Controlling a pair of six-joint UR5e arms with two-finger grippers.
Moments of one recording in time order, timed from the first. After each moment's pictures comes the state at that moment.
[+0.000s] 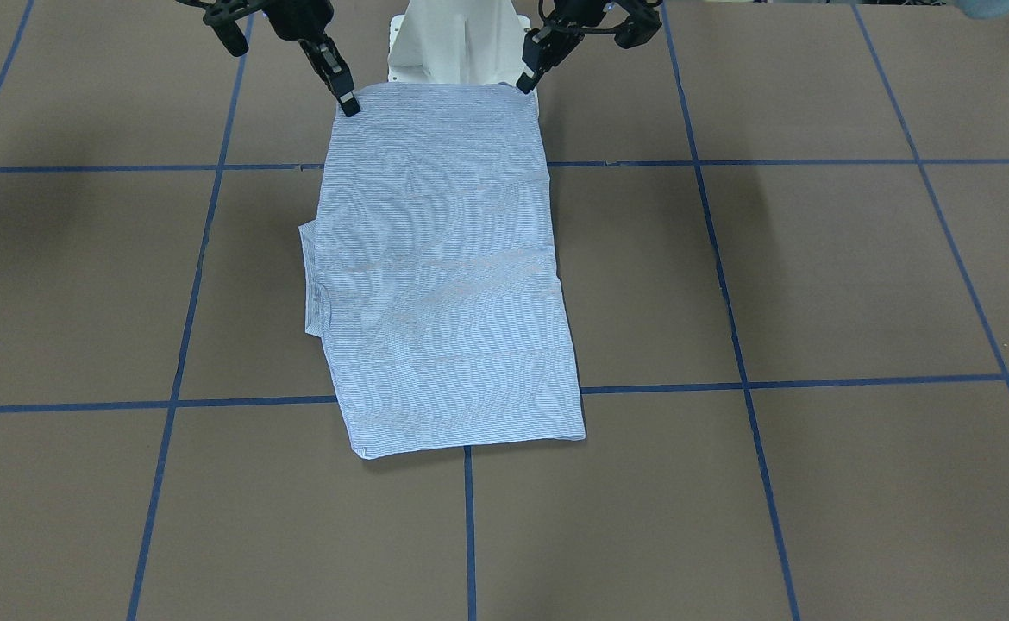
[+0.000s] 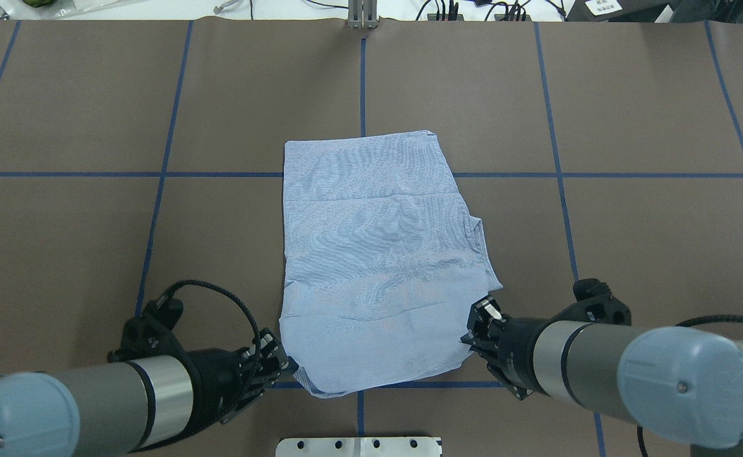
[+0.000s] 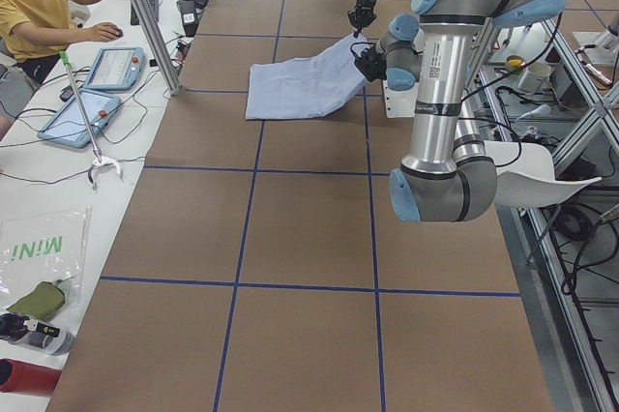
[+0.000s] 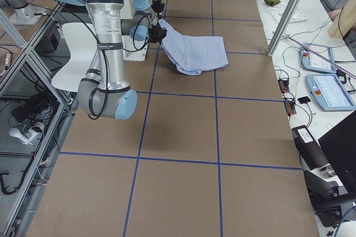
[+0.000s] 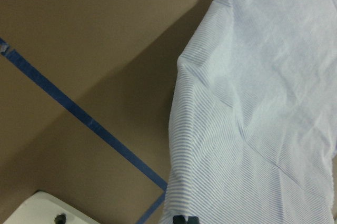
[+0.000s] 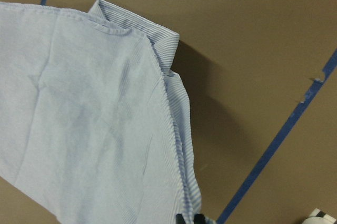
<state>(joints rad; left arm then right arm) -0.16 -1.80 -2.29 -1.95 -1.49 -2.29 0.23 -1.40 2.36 -1.45 1.55 2.51</state>
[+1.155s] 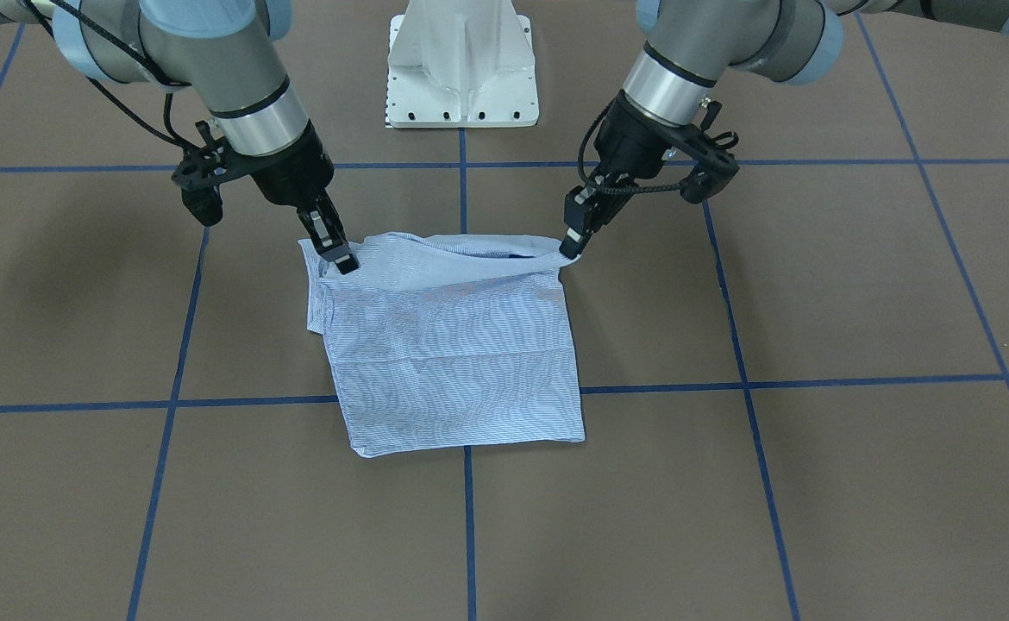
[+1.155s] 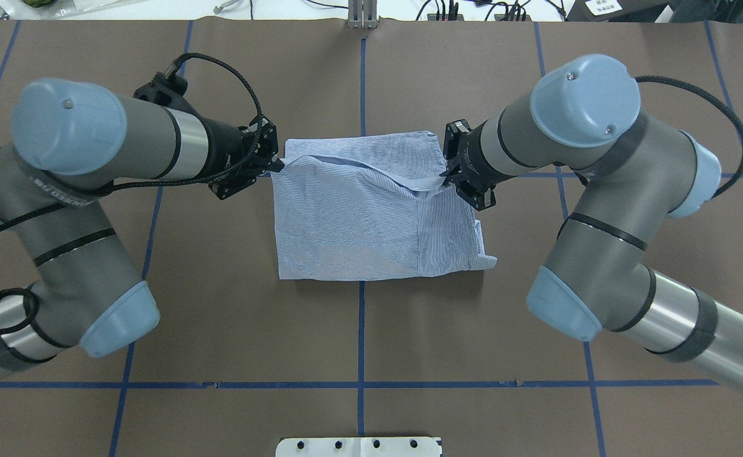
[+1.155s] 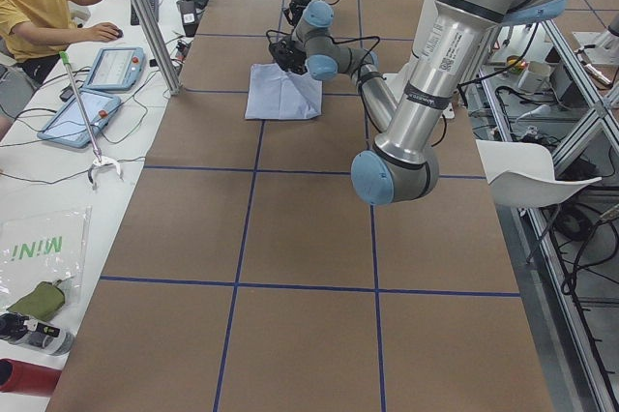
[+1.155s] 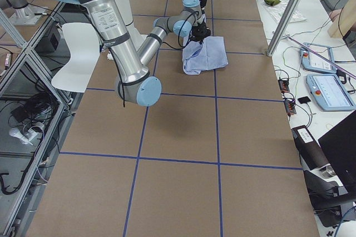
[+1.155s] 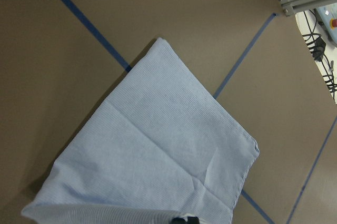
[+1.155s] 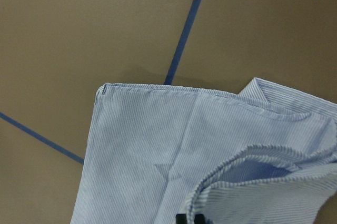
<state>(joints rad) -0.68 -2.09 -1.85 -1.98 -1.81 -1.99 0.68 -1.02 1.85 -1.44 1.88 2.35</state>
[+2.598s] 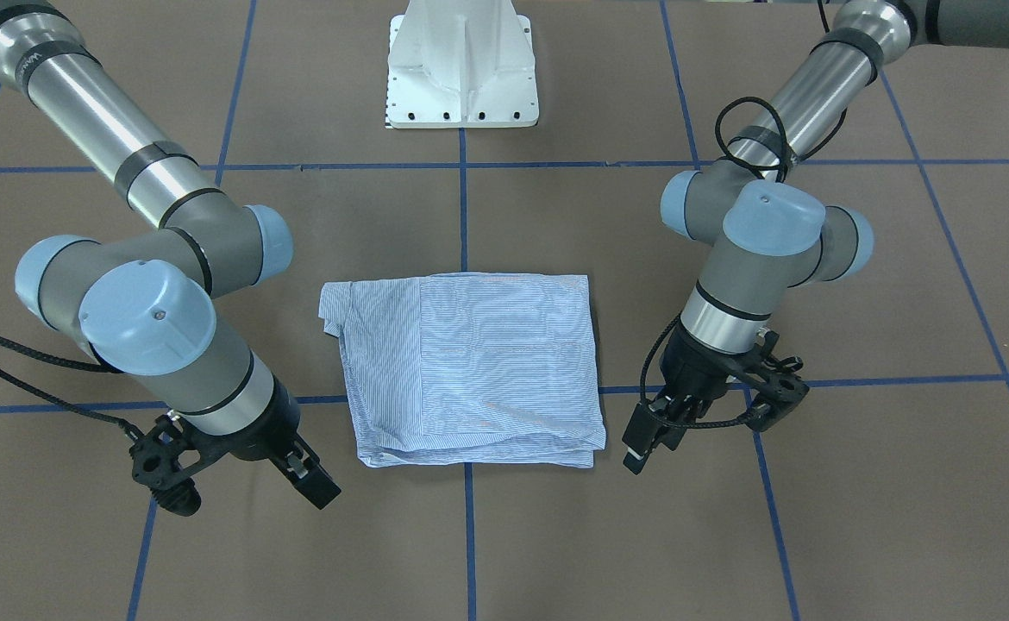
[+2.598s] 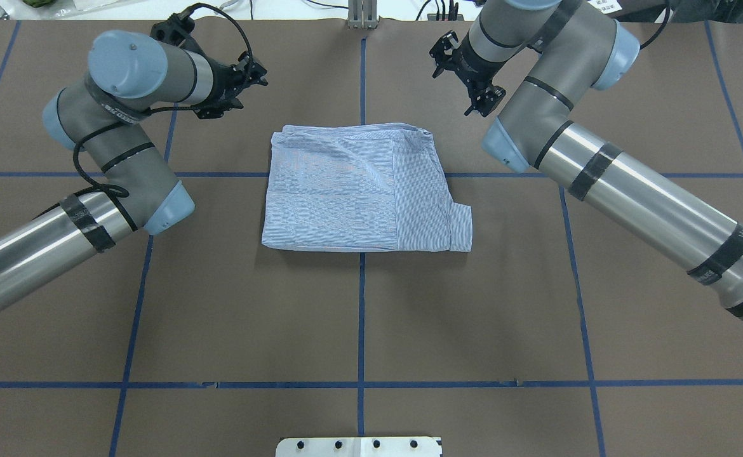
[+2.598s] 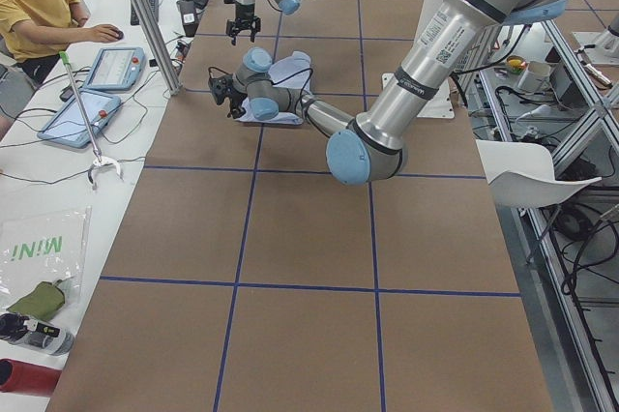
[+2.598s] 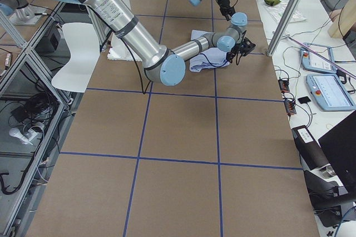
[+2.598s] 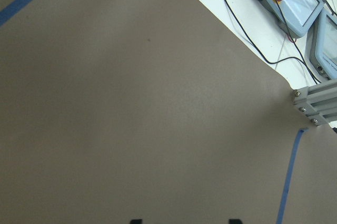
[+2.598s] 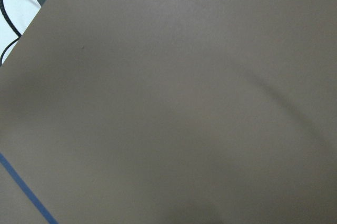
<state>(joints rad) -0.85 -2.24 -1.26 -2.36 -1.79 -1.68 0.92 -0.74 1.12 -1.13 2.11 1.80</state>
